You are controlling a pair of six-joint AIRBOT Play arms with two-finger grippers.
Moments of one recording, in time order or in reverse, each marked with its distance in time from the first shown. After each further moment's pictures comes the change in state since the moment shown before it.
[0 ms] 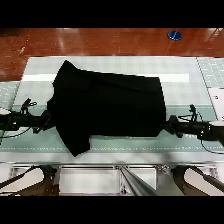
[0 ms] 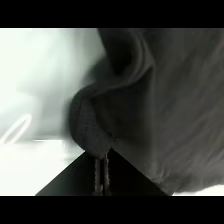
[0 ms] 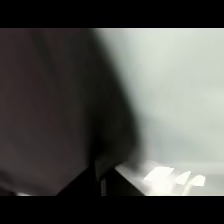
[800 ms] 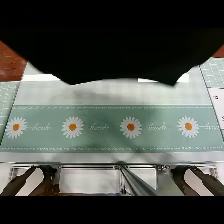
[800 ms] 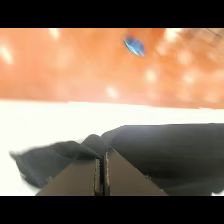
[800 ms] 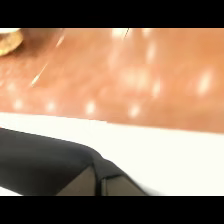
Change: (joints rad) left arm -0.012 0.319 1.045 -0.098 -0.154 -0.002; right arm 0.056 0.196 1.448 -0.258 0.313 0.324
